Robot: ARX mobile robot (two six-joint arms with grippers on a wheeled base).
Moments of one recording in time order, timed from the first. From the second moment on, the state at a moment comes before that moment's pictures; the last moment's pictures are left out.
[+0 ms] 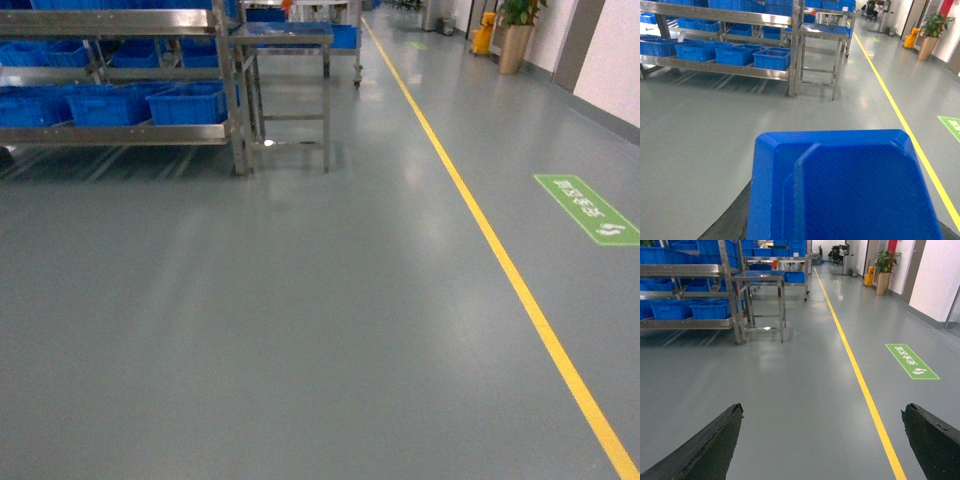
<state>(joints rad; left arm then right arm) -0.56 0.30 0.28 -0.04 -0.67 -0.11 0.00 0.00 0.01 0.00 0.00 0.00</state>
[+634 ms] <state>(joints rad) -0.56 0.30 0.28 -0.03 -0.67 -0.11 0.00 0.00 0.01 0.00 0.00 0.00</state>
